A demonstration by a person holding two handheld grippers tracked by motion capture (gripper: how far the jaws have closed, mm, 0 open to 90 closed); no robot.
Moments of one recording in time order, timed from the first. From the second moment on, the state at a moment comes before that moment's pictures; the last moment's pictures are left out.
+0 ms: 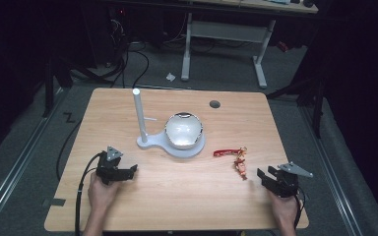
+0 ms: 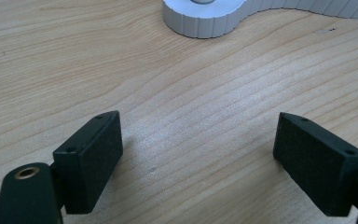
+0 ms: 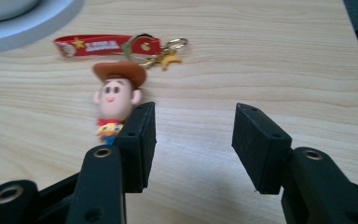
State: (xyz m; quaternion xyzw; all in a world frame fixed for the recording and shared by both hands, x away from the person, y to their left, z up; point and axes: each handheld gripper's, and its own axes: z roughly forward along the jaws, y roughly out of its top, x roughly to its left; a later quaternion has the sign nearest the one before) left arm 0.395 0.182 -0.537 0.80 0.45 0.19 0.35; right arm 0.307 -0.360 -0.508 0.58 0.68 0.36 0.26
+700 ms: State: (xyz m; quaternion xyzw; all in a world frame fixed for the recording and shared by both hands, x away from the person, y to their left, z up) left arm 0.395 0.182 -0.537 0.80 0.45 0.19 0.35; right arm 0.314 -0.315 -0.503 0.54 0.73 0.35 0.24
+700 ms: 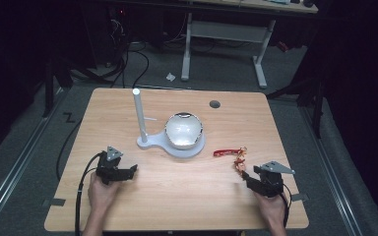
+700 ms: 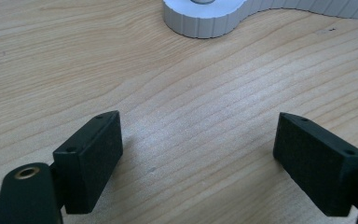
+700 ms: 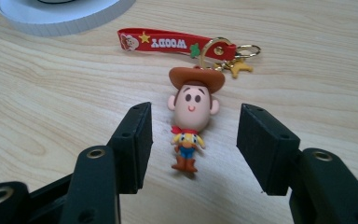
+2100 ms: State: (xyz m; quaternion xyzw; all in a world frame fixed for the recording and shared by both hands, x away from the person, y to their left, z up) left arm 0.395 0.182 -0.537 0.80 0.45 0.19 0.35; right arm 0.354 -0.300 -0.528 0.53 0.75 0.31 0.24
